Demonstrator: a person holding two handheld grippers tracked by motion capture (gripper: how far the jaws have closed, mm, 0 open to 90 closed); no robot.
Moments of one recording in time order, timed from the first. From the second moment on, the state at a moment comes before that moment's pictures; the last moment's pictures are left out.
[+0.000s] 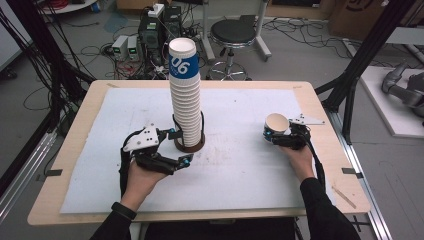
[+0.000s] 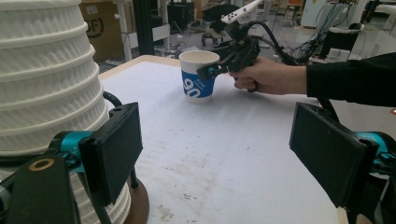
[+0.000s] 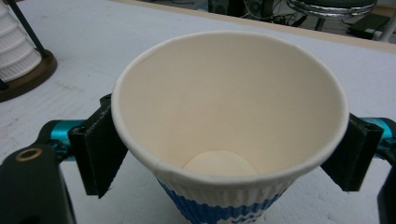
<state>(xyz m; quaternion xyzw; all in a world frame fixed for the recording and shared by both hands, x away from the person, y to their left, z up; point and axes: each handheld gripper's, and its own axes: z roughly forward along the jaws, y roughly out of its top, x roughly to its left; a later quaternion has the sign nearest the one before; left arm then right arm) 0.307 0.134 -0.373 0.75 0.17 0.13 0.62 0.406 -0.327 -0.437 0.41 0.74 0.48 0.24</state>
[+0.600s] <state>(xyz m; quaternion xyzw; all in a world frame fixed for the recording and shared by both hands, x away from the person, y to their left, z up) 0.307 0.131 -0.373 0.76 0.16 0.13 0.62 0.398 -0.326 -0.431 0.43 0.75 0.44 0.25</state>
